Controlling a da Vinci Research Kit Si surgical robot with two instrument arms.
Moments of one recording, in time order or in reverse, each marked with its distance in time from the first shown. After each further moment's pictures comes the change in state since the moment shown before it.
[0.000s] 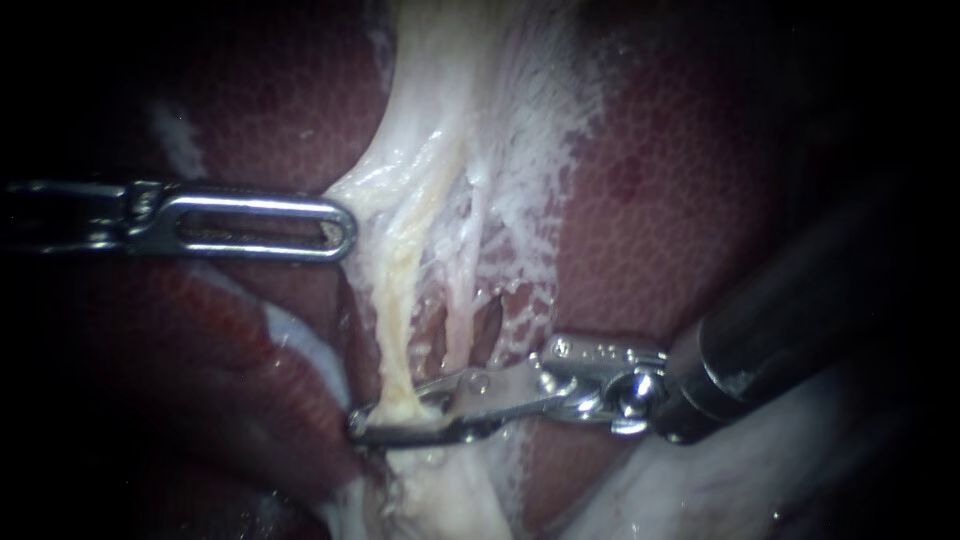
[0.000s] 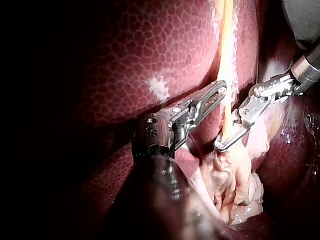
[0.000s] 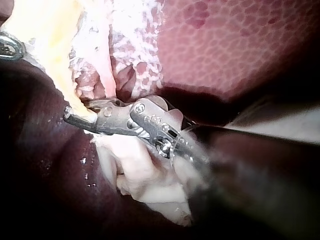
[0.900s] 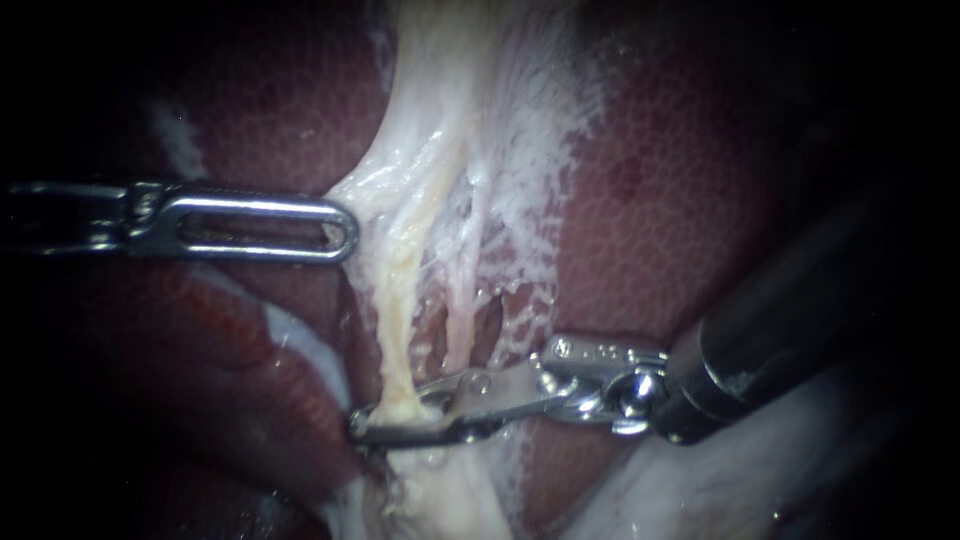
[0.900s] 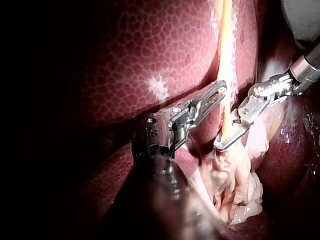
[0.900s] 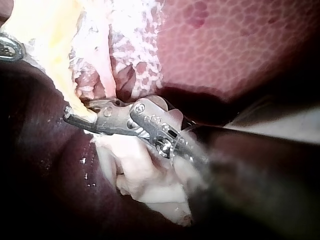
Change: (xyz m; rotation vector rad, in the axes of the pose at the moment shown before) right arm 0.000 0.000 0.000 -0.002 -0.002 0.000; left arm 0.000 0.000 0.000 -0.001 0.000 0.000
